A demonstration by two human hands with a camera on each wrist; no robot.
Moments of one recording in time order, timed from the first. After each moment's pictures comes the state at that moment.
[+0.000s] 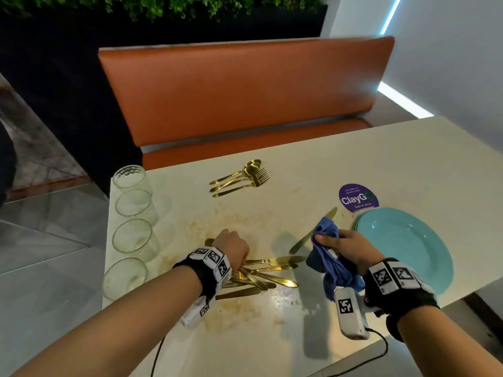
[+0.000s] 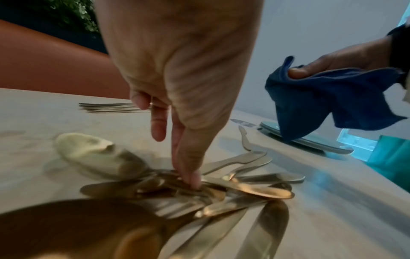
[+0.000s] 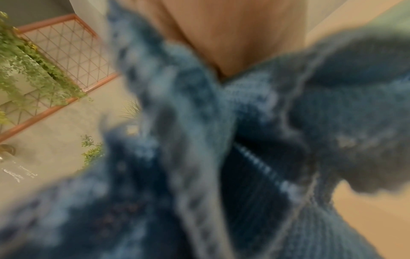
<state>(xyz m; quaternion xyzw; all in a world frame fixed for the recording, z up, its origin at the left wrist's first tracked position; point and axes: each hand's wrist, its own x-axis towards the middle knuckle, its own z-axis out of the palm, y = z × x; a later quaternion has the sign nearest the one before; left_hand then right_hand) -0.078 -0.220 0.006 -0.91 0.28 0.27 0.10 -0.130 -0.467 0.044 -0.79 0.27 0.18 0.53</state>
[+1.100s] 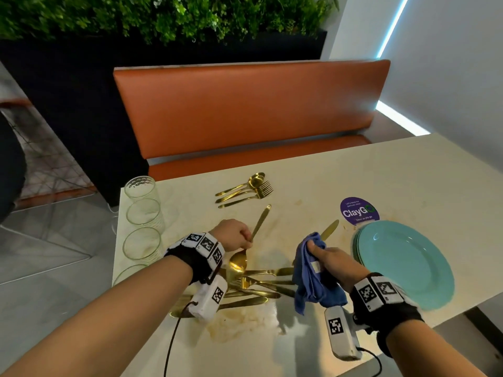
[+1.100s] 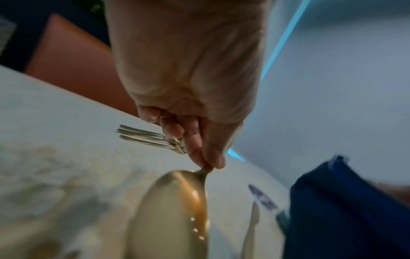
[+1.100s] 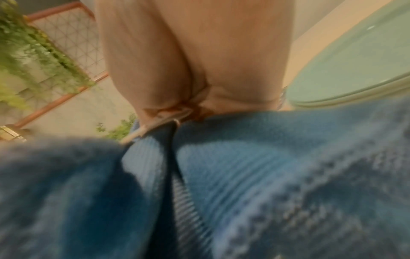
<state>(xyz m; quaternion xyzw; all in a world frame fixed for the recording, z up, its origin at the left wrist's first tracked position) -0.046 -0.200 0.035 -0.92 0.11 0.28 -0.26 -0.138 -0.428 0.053 -0.78 0.25 0.24 0.52</state>
